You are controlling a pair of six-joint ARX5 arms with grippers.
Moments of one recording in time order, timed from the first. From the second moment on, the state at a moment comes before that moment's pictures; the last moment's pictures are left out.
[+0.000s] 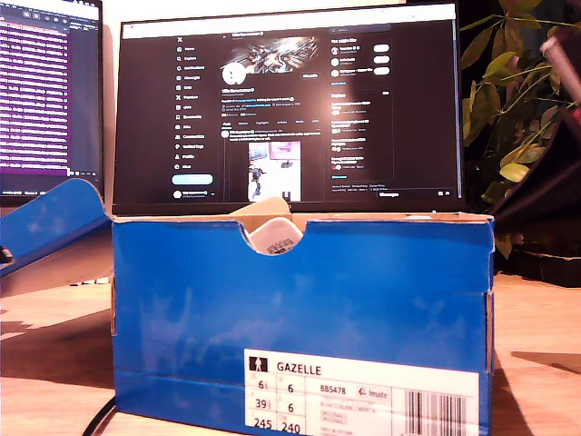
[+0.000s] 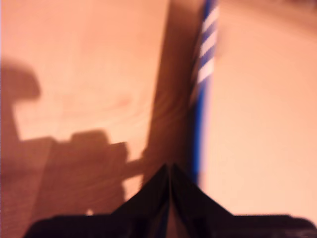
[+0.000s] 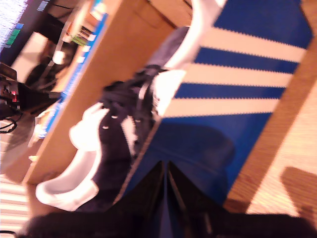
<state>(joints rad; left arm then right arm) 0.22 1.63 0.86 -0.41 0.75 -0.01 0.22 0.92 0.29 0.07 -0.58 0.50</state>
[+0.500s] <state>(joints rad) 0.23 1.65 0.87 -0.52 0.90 0.02 0.29 1.06 0.29 0.20 -0.53 0.50</state>
